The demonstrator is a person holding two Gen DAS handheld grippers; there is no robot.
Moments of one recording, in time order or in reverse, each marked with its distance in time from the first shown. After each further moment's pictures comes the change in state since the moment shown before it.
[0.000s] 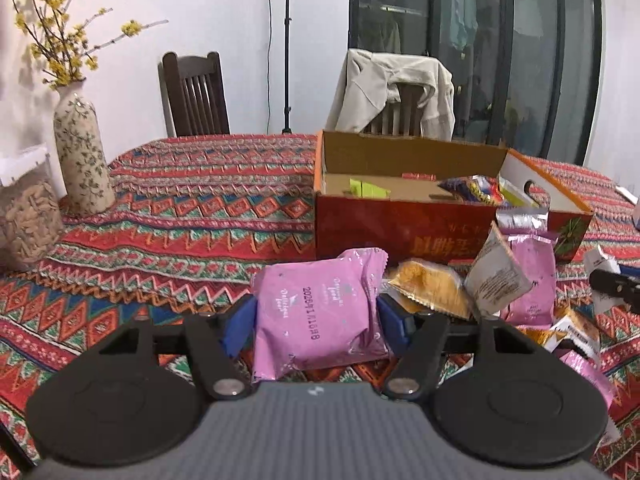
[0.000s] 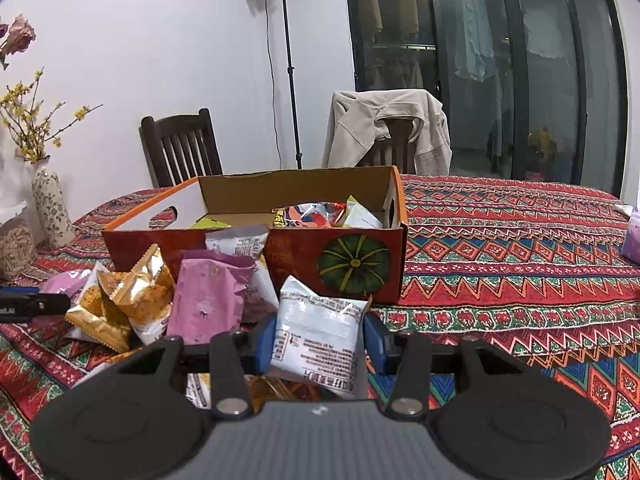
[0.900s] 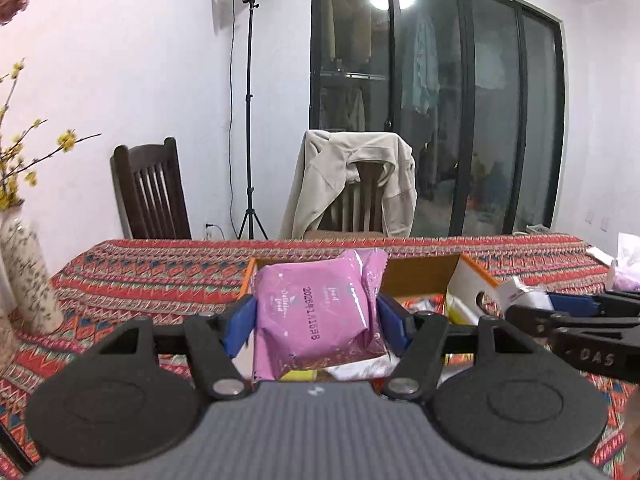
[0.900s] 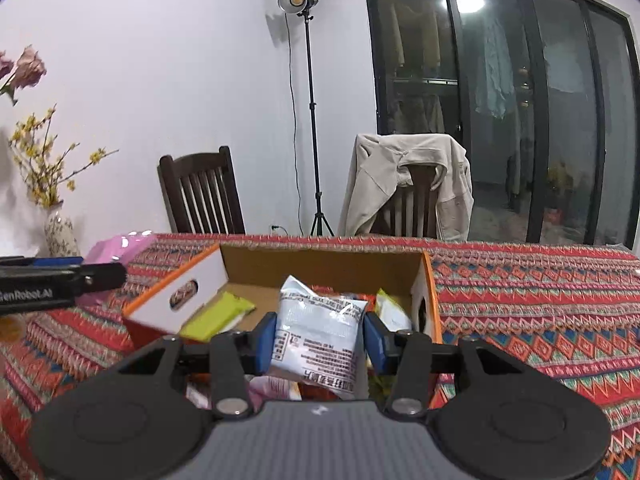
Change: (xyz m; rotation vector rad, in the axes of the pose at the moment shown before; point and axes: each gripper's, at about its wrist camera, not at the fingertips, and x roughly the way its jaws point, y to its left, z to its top) left arm 0.016 -0.068 0.093 0.043 -0.214 -0.083; right arm 0.014 0.021 0.089 -0.035 -0.095 0.043
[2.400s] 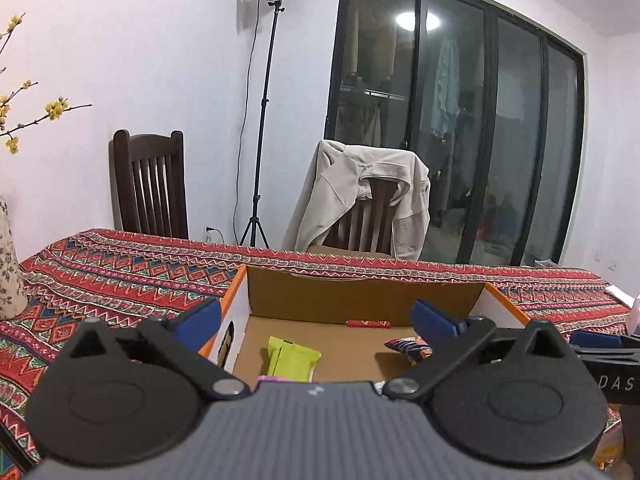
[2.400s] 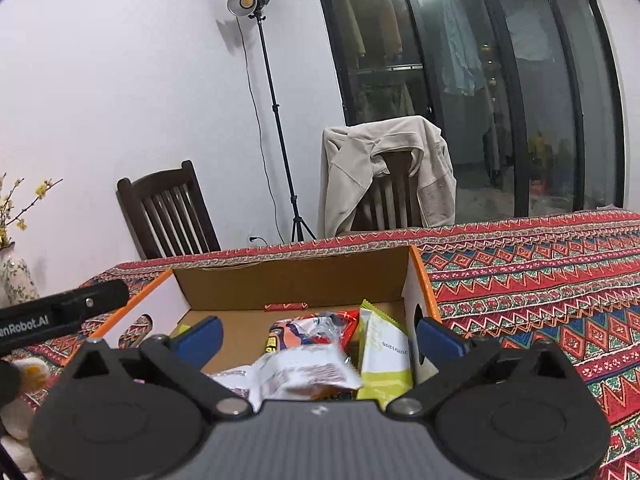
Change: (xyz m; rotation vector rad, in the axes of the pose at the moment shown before) left arm 0.063 0.007 -0.010 -0.098 -0.052 0.020; right arm 0.072 -0.031 -0.004 0.132 -0.013 -0.043
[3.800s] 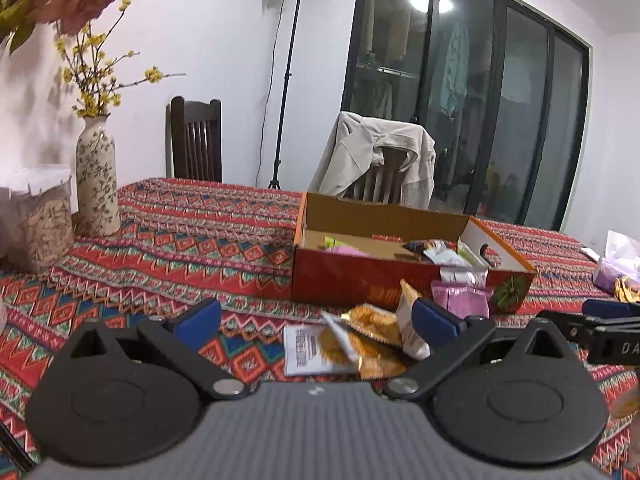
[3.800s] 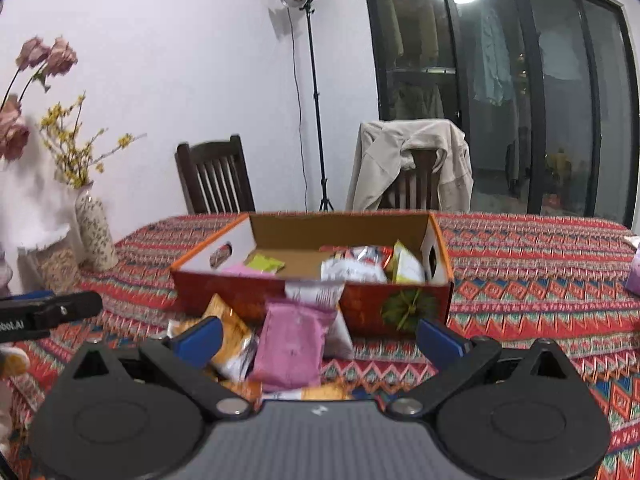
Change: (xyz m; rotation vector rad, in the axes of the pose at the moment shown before) left arm -0.172 0.059 -0.064 -0.036 0.097 0.014; right arm -0.149 0.050 -0.065 -0.118 0.071 0.045
